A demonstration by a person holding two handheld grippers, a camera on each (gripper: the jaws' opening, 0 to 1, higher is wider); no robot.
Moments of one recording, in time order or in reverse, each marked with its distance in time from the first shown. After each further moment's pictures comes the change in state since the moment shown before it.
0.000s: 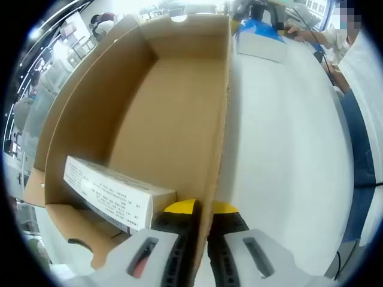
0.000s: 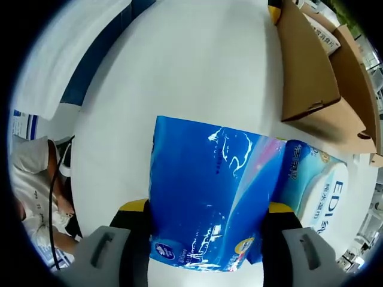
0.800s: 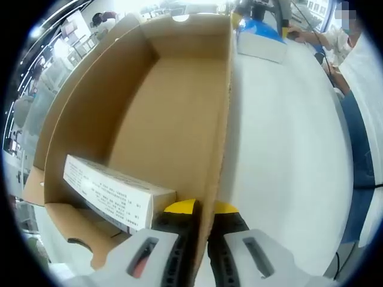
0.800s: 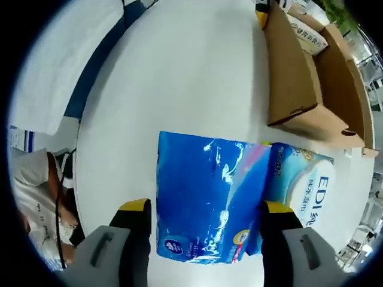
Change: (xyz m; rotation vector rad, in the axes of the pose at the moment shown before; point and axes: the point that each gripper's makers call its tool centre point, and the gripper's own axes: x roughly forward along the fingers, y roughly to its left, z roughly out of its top) left arm -0.004 -0.004 0.004 -0.006 0.001 -0.005; right arm -0.028 0.001 0.017 0.145 -0.055 -0.026
